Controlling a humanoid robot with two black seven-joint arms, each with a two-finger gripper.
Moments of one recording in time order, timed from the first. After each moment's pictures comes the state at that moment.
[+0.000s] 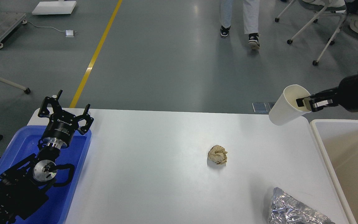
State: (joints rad) left arm -0.58 0.34 -0.74 -0.46 -0.16 -0.63 -0.53; right arm 1.21 -1.10 0.39 1.50 -1.59 0.72 0.20
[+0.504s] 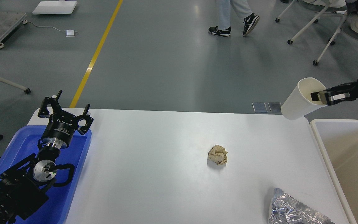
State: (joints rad) left arm -0.58 0.34 -0.74 -0.46 -0.16 -0.63 -0.53; right arm 1.22 -1.17 0.38 1.49 -1.56 0.73 0.20
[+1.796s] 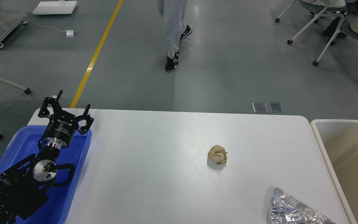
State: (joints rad) left arm -0.58 0.34 -0.74 -0.46 -0.16 -0.63 -0.53; right arm 0.62 -1.17 0.39 0.77 -0.37 0.39 0.21
